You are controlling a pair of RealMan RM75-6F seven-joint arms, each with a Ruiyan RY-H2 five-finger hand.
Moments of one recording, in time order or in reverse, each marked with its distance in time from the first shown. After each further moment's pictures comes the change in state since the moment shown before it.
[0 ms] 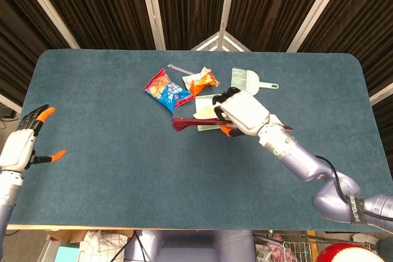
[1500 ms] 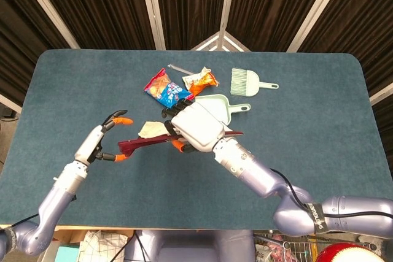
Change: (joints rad) left arm -0.201 -0.192 -0.028 -0.083 -0.009 -0.190 -0.323; right arm 0.190 -0.151 -0.003 -0.166 0.263 0.181 -0.210
